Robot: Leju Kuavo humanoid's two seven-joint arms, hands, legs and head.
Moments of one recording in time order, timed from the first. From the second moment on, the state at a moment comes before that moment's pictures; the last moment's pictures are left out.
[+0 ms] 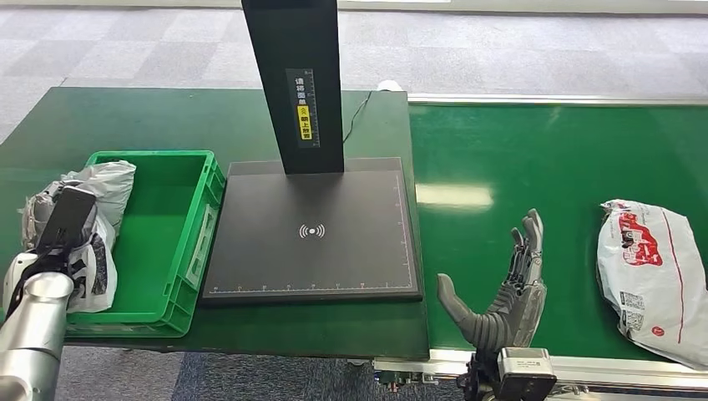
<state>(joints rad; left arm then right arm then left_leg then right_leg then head) -0.52 0.32 0.26 -0.87 -0.61 0.30 -0.34 0.08 0.11 0.21 -1.62 0.19 -0.29 -0.70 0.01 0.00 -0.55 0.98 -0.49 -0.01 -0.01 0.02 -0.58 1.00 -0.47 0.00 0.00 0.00</state>
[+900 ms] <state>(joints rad) -0.04 -0.01 -0.03 -1.92 0.08 0.29 -0.70 0.09 0.13 0.19 -1.58 0.26 -0.27 -0.67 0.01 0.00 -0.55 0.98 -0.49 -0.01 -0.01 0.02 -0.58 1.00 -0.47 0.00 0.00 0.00</state>
